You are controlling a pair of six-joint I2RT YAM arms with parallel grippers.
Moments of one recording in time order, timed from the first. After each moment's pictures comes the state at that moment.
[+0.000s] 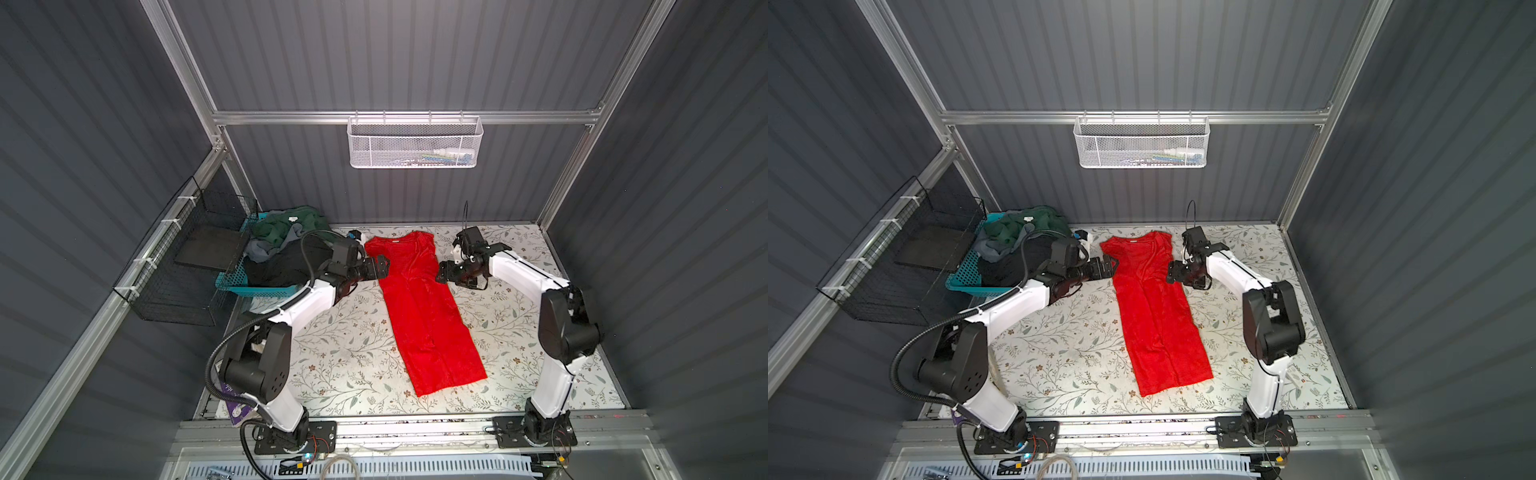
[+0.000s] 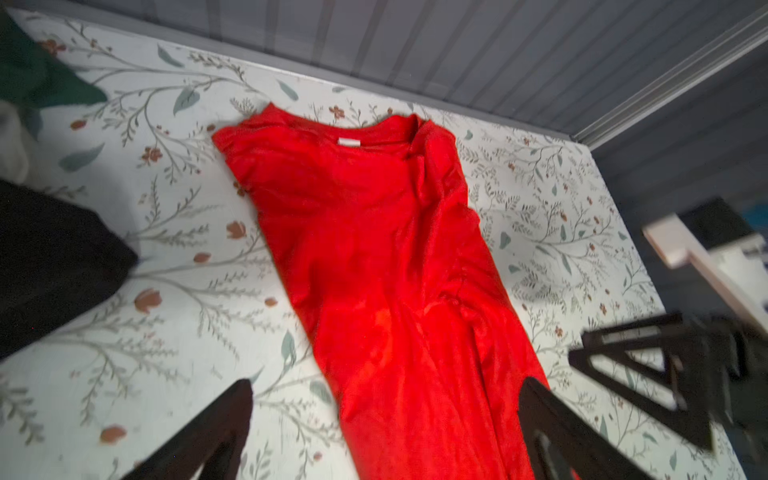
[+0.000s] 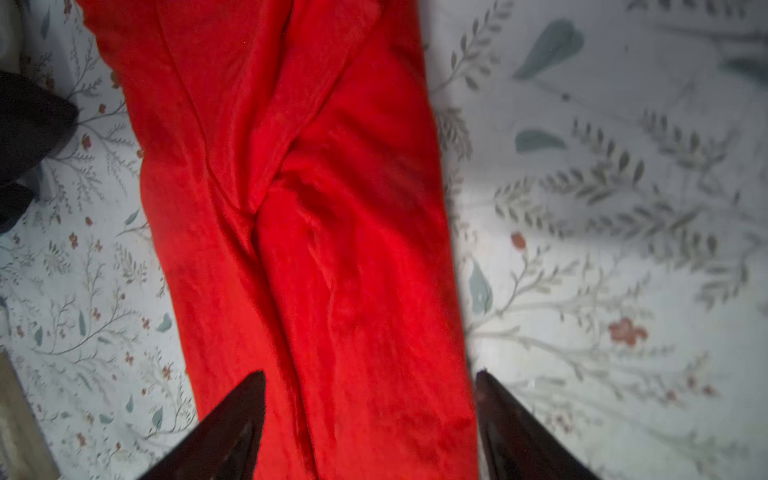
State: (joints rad) left arm -0.42 1.61 1.08 -0.08 0.16 -0.43; right arm 0.32 1.96 1.52 -0.69 -0.22 0.37
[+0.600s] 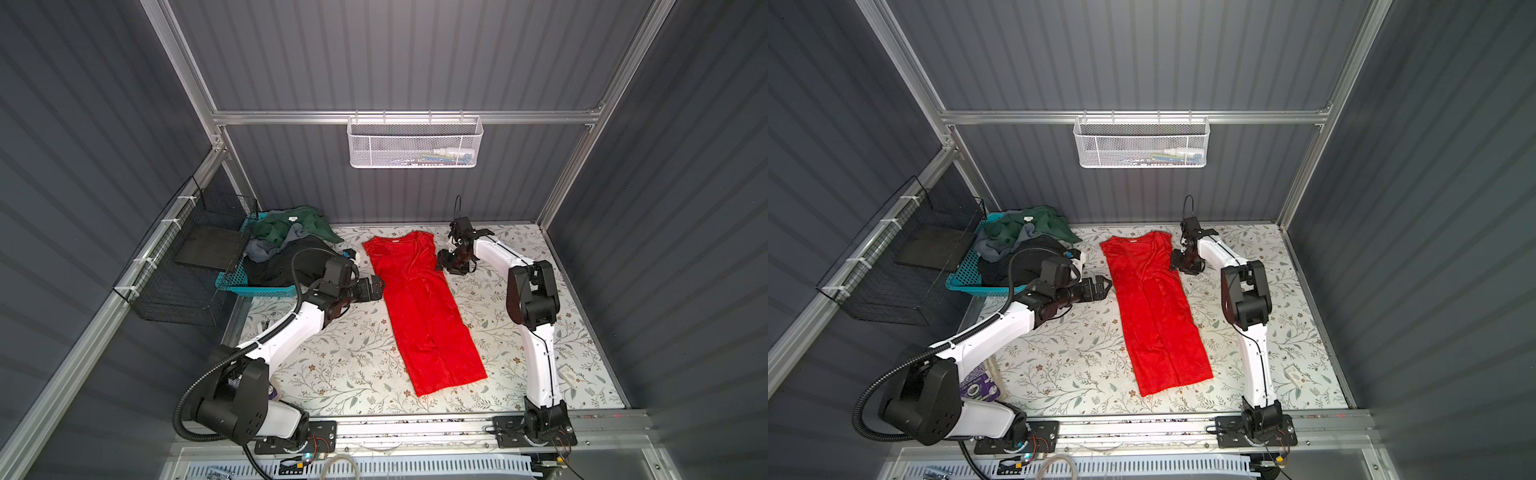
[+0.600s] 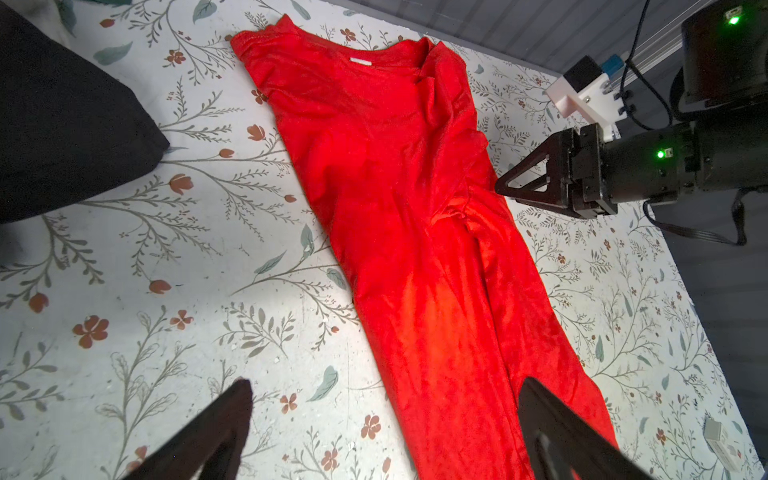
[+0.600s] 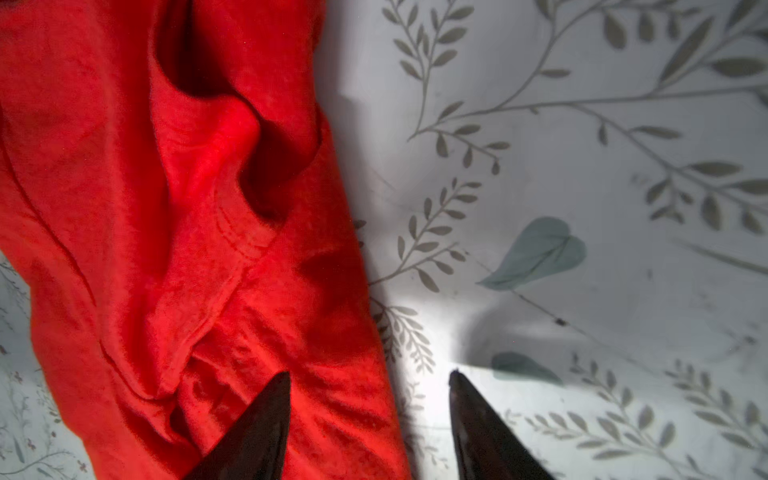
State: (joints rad) left arm -0.44 1.42 0.91 -0.17 0.15 -0.43; right arm 0.27 2.33 1.92 -0.80 -0.22 0.36
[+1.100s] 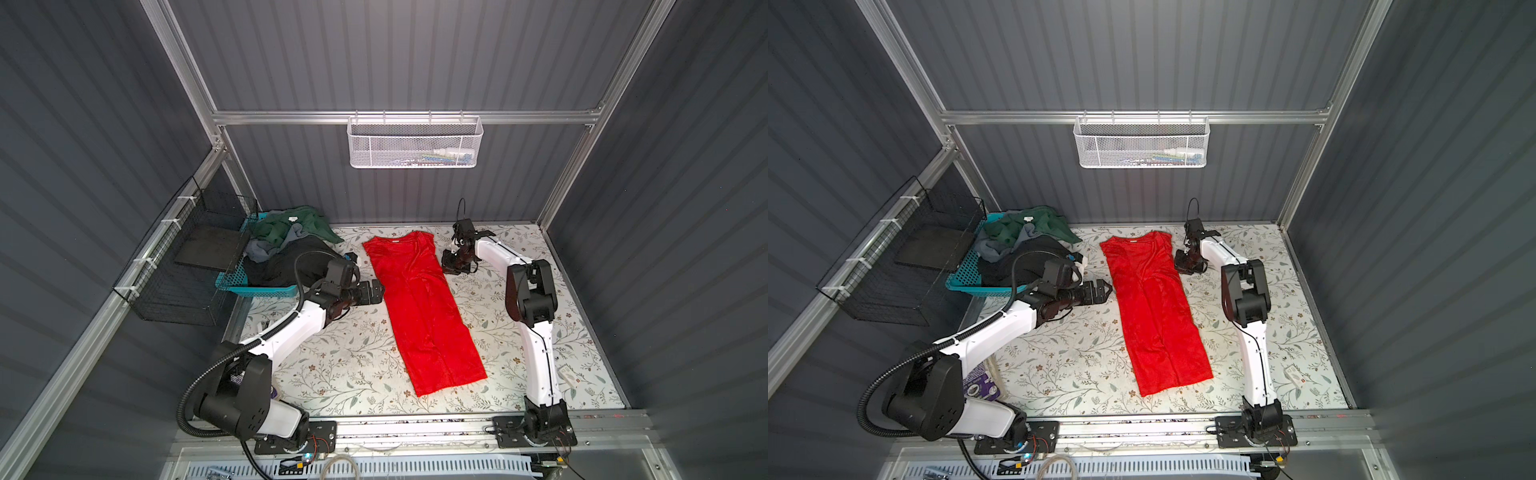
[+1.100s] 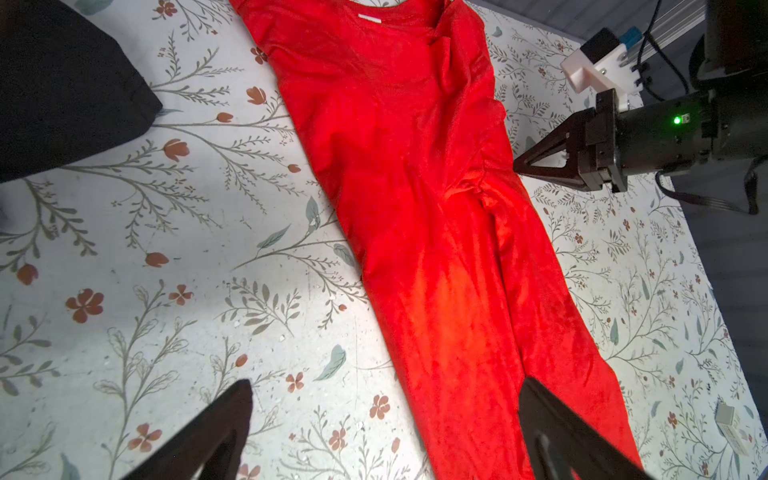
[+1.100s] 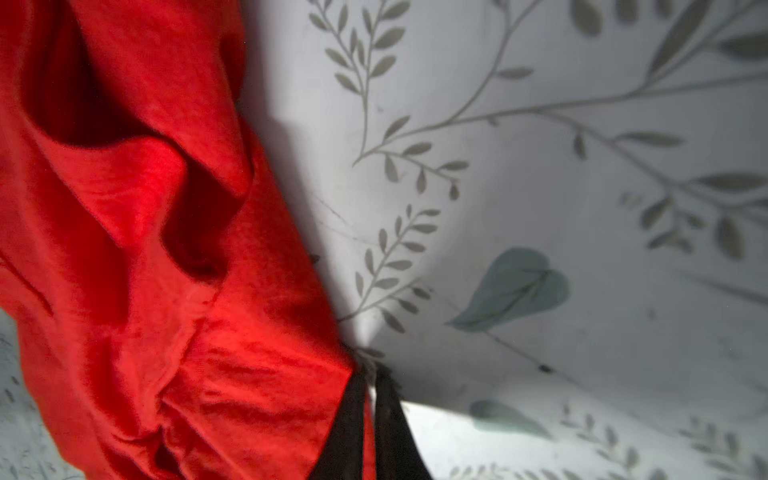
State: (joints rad) left arm -0.44 1.44 0.92 -0.22 0.16 -0.42; right arm 0.23 2.38 1.93 -0.78 -0.26 0.42
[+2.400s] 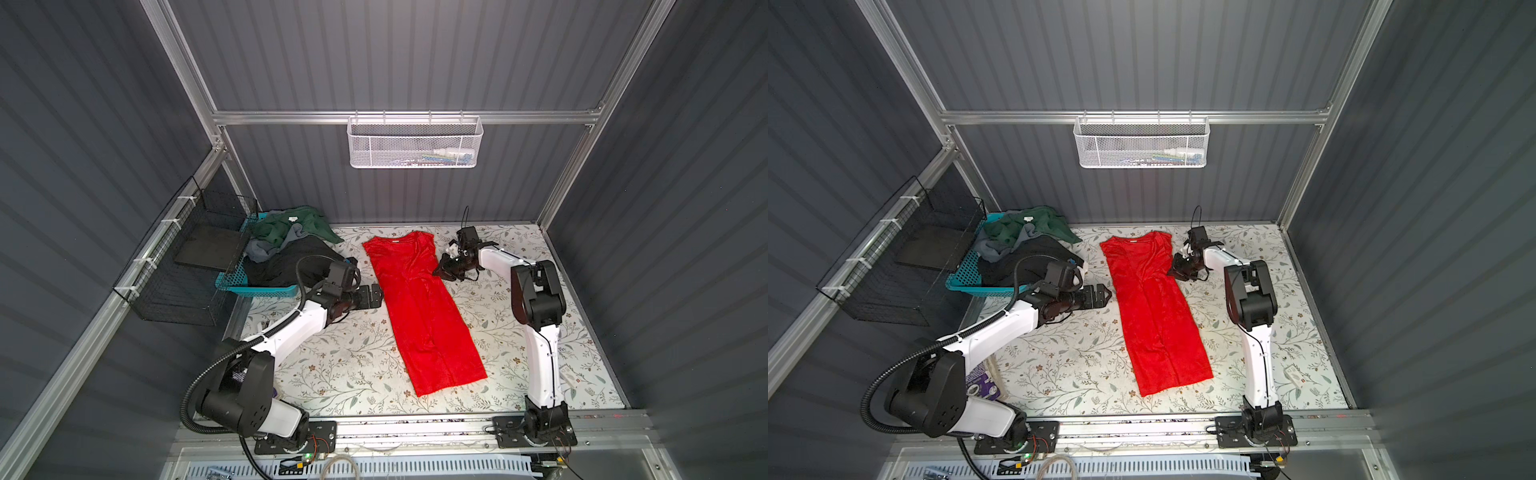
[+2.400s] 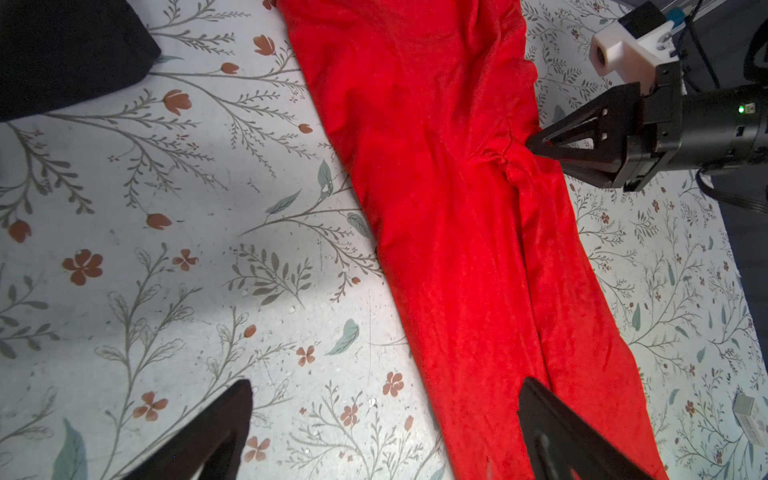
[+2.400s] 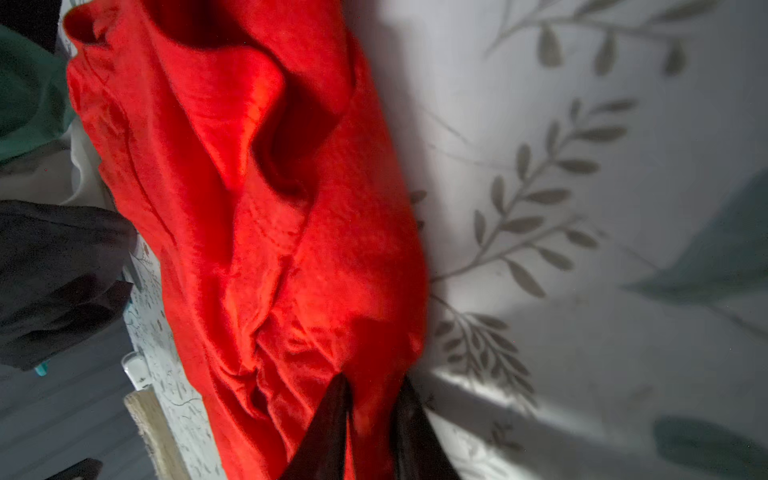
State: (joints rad) left arm -0.44 1.45 0.91 -0.27 0.16 -0.42; right arm 0.23 2.30 1.71 -0.53 -0.52 0.52
